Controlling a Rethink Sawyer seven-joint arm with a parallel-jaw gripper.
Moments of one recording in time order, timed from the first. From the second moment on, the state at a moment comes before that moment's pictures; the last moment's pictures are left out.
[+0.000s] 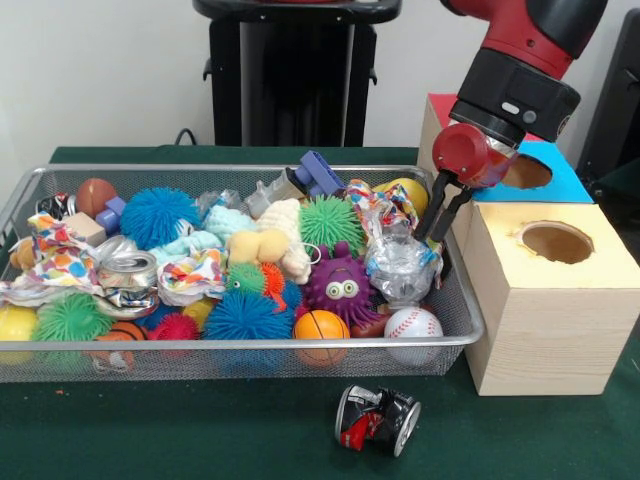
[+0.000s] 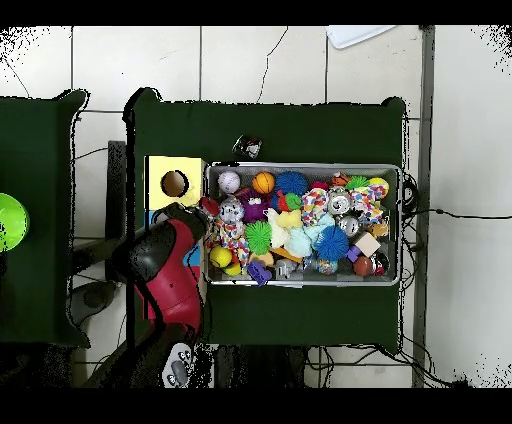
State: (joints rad) arm 0.41 -0.49 -0.15 1.94 1.49 -0.39 2.86
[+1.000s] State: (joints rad) arm 0.38 -0.51 -0.12 1.97 1.50 -0.39 2.86
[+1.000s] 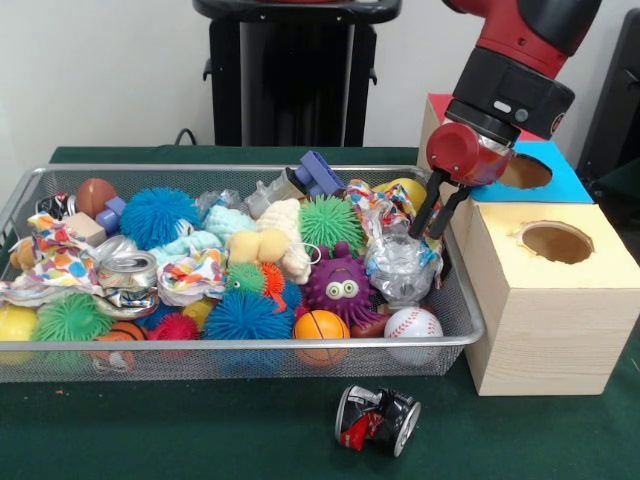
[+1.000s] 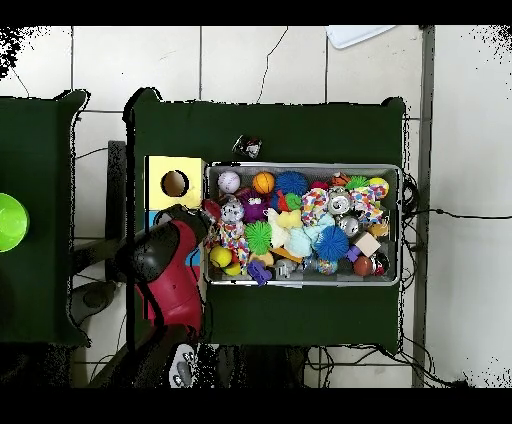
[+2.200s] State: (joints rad) arm 0.32 -0.52 -0.11 1.97 1.41 -0.31 2.86
